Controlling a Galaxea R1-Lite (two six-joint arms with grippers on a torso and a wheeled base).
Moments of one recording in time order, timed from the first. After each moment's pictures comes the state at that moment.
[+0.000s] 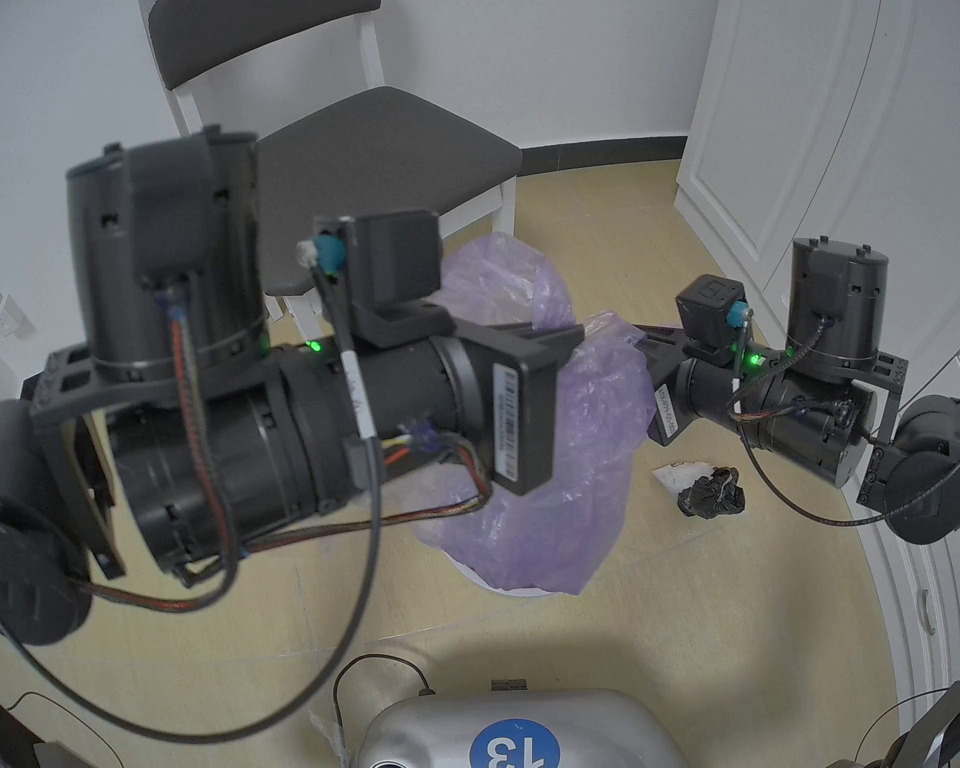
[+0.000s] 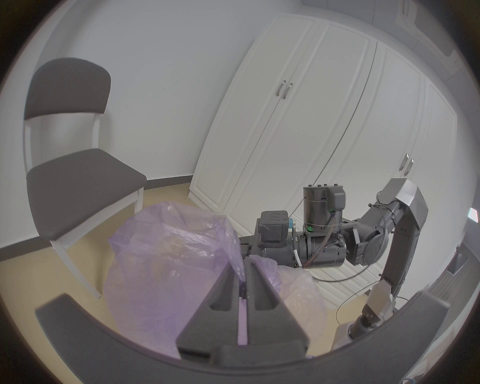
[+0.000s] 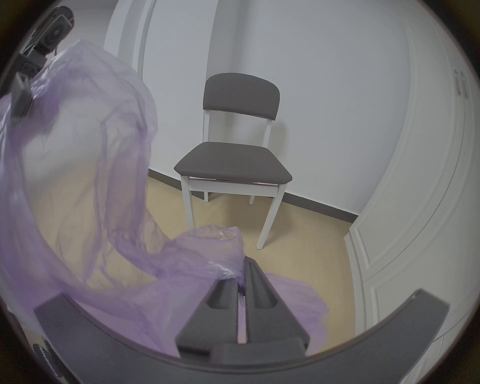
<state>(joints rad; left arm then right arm) -0.91 1.56 -1.06 -0.41 0.03 -0.09 0.66 1.69 -0.99 -0.57 -0.19 -0.38</state>
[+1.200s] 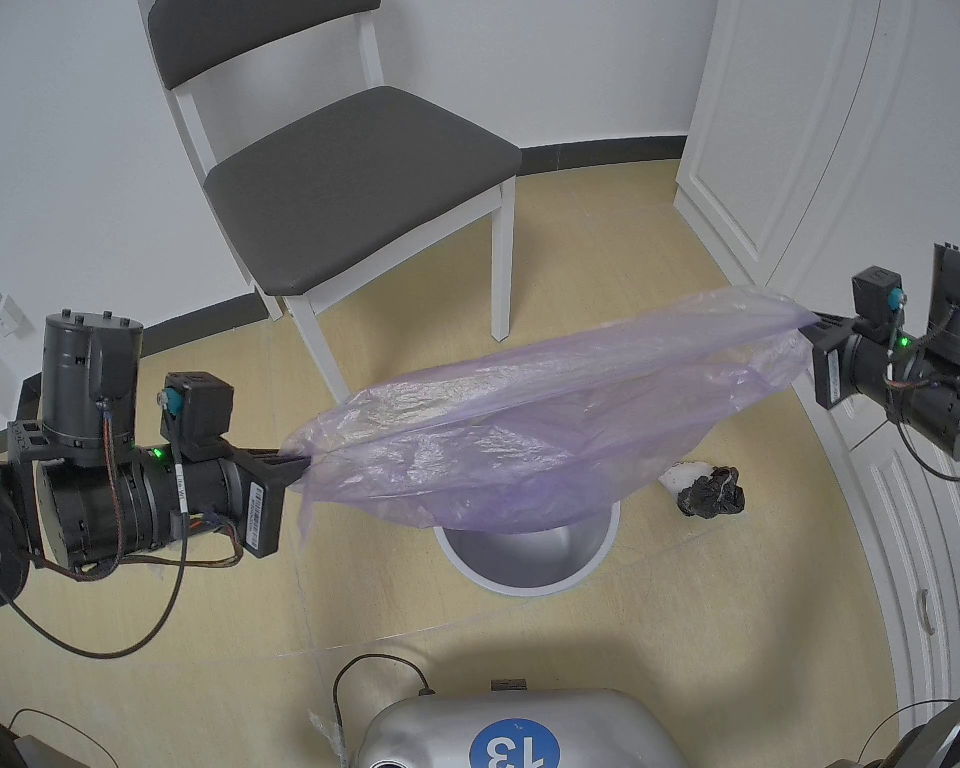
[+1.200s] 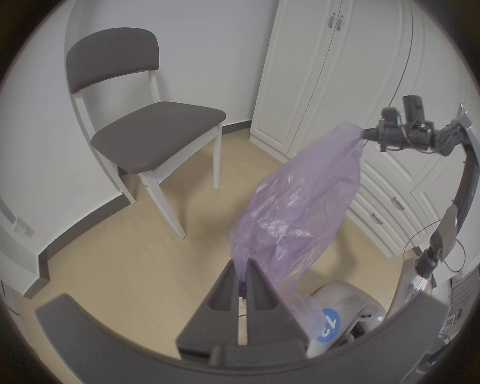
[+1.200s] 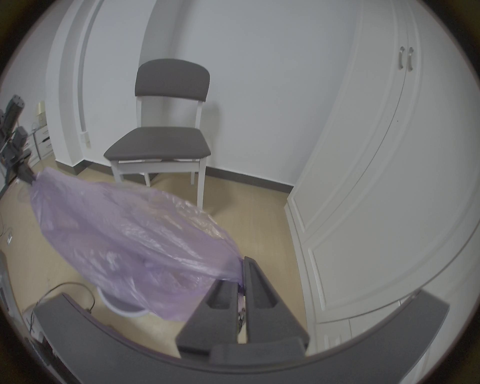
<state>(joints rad) -0.48 1.37 -0.78 -0.11 0.01 0.11 0.31 1.40 -0.82 -0.39 -0.20 -0.34</state>
